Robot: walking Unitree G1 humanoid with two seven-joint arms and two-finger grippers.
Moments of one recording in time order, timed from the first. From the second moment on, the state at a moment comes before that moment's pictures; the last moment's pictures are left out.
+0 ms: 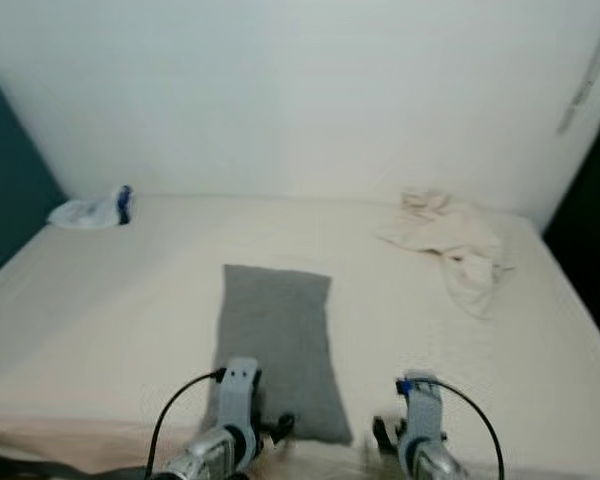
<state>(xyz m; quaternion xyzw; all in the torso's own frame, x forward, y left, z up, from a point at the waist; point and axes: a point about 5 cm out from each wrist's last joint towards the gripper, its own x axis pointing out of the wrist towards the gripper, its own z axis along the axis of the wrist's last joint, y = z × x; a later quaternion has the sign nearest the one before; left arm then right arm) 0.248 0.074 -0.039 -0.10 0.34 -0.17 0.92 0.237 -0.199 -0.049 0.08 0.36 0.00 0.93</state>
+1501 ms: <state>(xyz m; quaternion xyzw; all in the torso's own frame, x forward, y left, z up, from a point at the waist) 0.290 0.065 0.004 -0.10 0.22 -0.22 0.94 0.282 -0.203 -0.010 0.04 0.27 0.02 0.96</state>
